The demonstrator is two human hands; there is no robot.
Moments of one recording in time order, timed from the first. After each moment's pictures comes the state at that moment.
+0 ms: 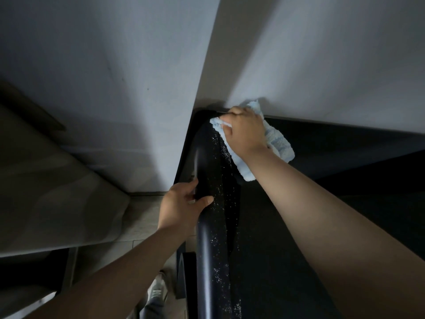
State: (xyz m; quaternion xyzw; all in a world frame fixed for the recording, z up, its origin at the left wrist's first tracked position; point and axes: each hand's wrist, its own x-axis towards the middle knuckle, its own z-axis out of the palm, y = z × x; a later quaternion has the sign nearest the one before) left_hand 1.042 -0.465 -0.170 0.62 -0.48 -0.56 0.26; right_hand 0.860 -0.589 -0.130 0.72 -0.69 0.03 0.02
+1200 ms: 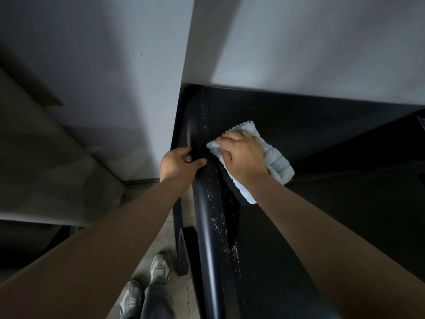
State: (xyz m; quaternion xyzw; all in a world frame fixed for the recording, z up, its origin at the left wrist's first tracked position) left_hand 1.041 -0.469 -0.163 0.62 -0.52 -0.53 0.25; right_hand 0.881 -0.444 -0.126 0.70 -0.71 0.06 -0.03
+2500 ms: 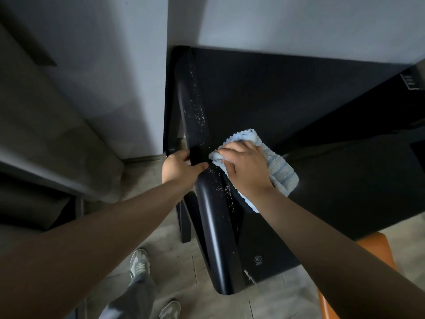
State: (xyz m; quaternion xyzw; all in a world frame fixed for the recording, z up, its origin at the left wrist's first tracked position) left_hand 1.061 -0.355 -0.164 0.62 -0.54 -0.54 0.19; right_hand 0.907 -0.296 -0.129 0.68 -0.73 0.06 -0.03
